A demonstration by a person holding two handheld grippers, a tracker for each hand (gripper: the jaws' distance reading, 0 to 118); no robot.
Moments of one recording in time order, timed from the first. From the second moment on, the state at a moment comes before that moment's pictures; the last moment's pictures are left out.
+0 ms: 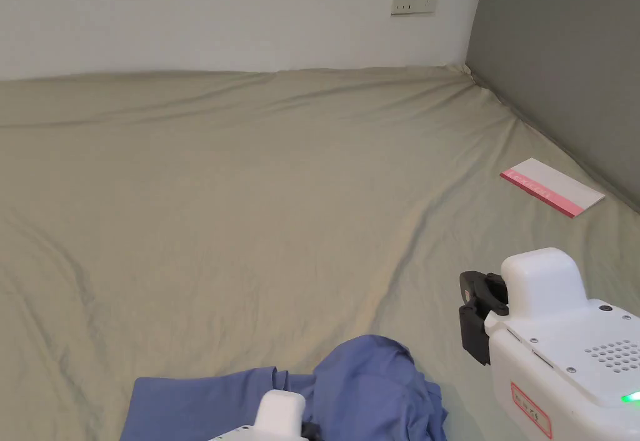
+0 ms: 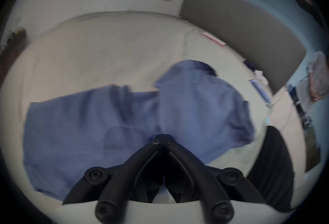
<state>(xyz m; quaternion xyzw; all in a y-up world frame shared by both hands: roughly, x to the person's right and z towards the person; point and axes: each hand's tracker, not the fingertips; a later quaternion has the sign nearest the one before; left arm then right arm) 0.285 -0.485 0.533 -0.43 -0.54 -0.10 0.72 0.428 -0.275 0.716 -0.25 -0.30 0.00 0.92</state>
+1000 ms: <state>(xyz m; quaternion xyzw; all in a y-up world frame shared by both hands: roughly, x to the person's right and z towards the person) 0.110 -0.538 0.319 -0.61 -0.47 0.30 0.57 0.413 -0.275 0.695 -0.26 -0.28 0.01 0.92</state>
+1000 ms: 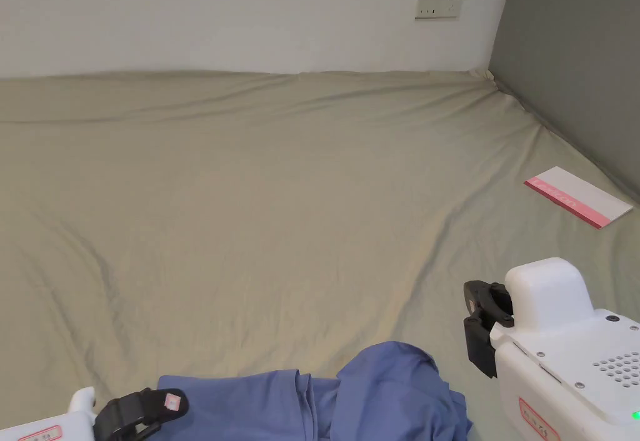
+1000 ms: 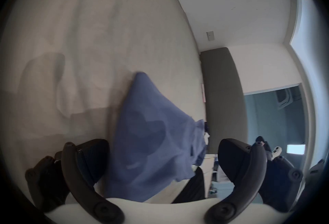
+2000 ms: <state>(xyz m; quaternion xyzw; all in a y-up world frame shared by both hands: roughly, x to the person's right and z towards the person) 0.044 -0.400 0.317 -0.46 -0.27 -0.07 0.84 0.397 -0.267 0.681 -0.25 -0.25 0.02 0.94</state>
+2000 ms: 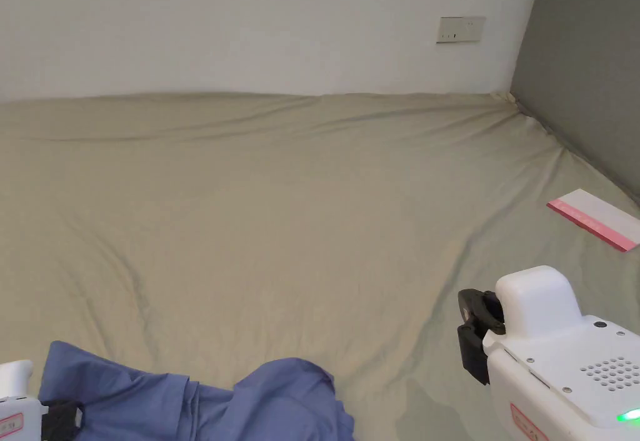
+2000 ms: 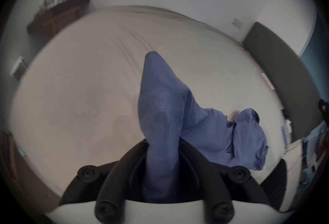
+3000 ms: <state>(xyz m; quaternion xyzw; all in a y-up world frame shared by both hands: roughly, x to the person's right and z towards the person) 0.264 -0.459 0.442 -0.57 -0.46 0.00 0.68 0.413 -0.276 0.709 -0.25 -0.28 0.00 0.93</state>
